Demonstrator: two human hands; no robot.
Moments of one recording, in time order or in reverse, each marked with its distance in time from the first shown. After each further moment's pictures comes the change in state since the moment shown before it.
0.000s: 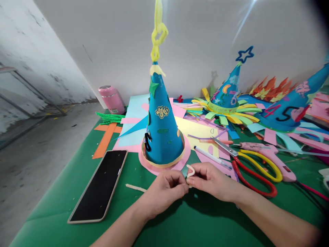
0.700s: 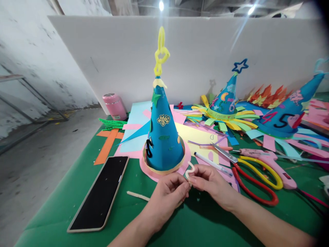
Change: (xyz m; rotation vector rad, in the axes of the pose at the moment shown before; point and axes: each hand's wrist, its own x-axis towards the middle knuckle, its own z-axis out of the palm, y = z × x) left_hand 0.000 -0.001 0.012 -0.047 0.190 0.026; right_hand 0.004 0.005 0.009 0.393 0.215 -0.109
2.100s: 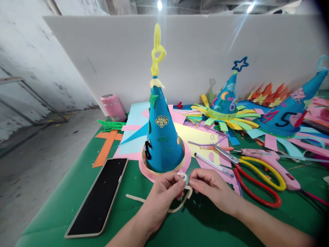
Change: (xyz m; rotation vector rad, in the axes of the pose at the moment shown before) left_hand 0.005 -0.001 -0.008 -0.224 0.030 -0.033; right_hand -0.003 -0.006 0.000 -0.397 -0.026 0.000
